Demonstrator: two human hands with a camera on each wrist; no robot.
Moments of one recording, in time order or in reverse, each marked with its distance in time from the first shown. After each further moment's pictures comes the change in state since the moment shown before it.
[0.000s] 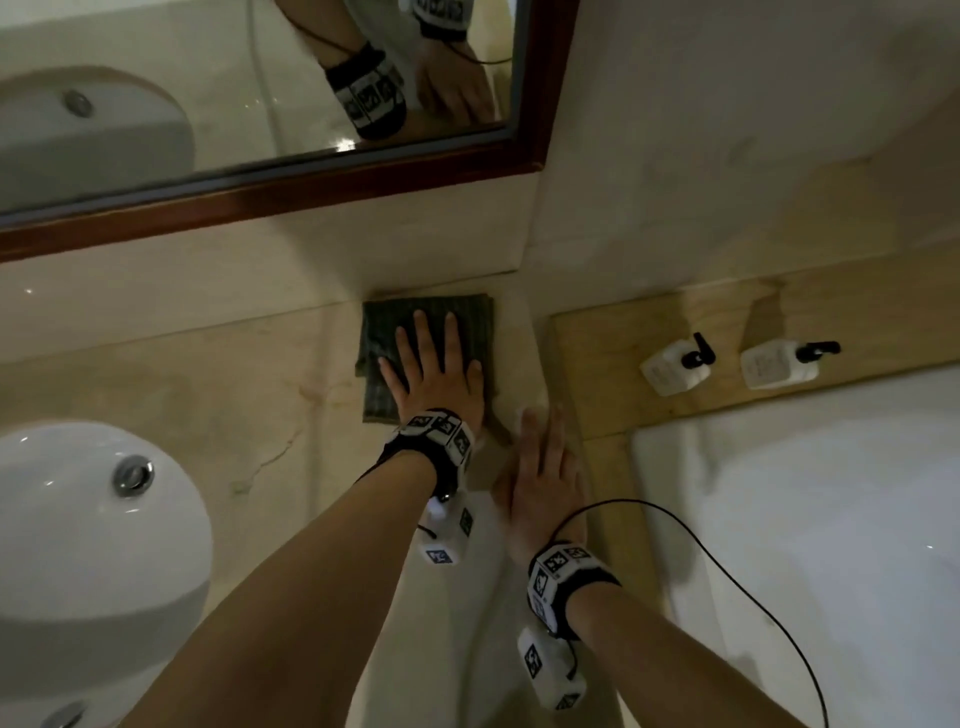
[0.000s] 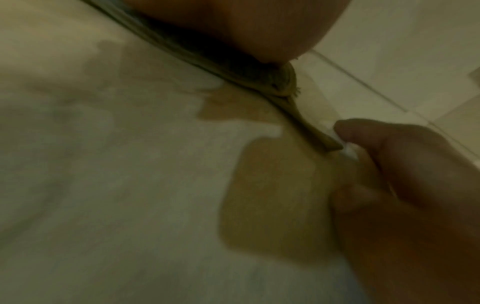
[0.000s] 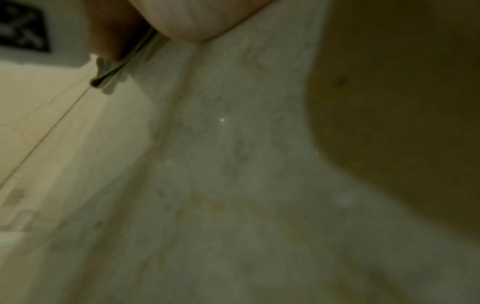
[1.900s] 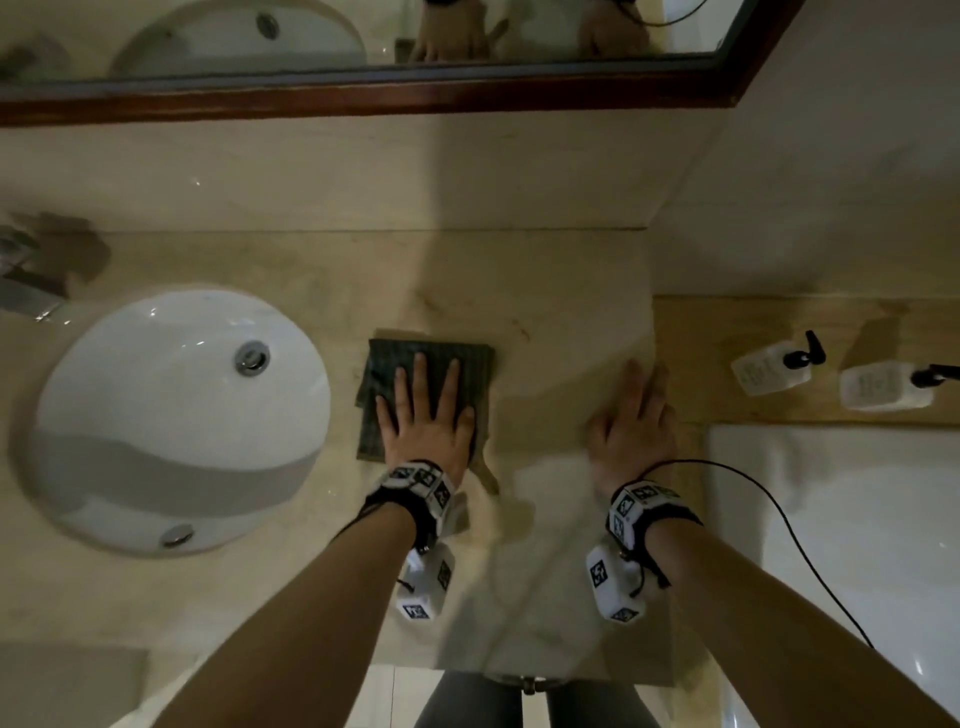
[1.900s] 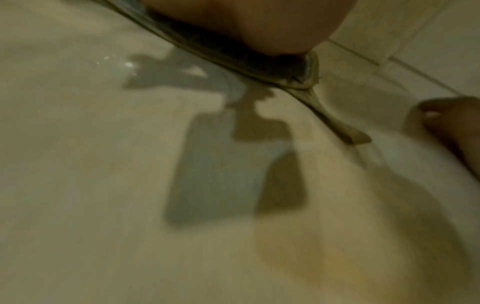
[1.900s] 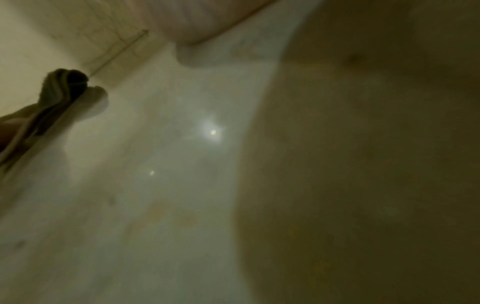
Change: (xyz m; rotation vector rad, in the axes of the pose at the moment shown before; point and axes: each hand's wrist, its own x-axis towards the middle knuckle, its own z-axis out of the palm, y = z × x) left_hand -0.128 -0.148 0.026 -0.046 -0.060 -0.149; right_hand -0.002 0.000 0.012 -0.017 0.143 -0.013
